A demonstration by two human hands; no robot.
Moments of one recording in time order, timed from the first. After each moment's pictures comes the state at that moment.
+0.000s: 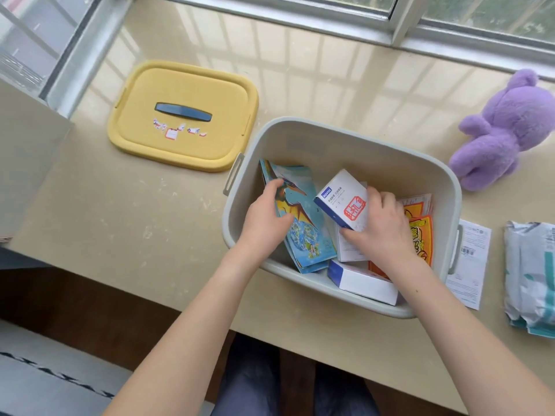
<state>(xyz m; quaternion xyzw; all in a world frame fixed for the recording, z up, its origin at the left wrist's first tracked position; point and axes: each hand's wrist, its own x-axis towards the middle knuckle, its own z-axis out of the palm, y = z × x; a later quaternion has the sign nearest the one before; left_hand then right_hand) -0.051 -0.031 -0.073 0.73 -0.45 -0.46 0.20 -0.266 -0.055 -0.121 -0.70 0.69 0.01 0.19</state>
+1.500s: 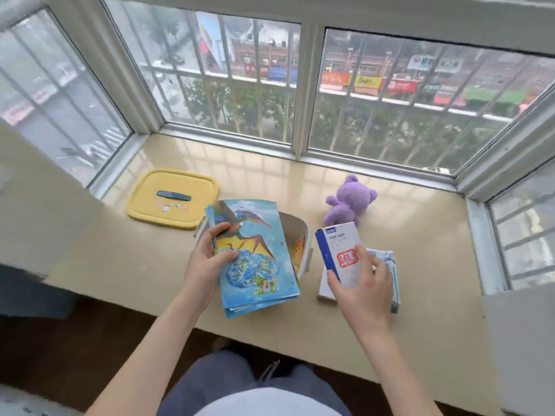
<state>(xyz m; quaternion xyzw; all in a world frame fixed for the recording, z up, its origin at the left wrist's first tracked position) -0.139 0.099 0.182 0.58 -0.27 -0.57 0.52 -0.414 0.108 0.140 -0.59 0.75 -0.26 0.13</state>
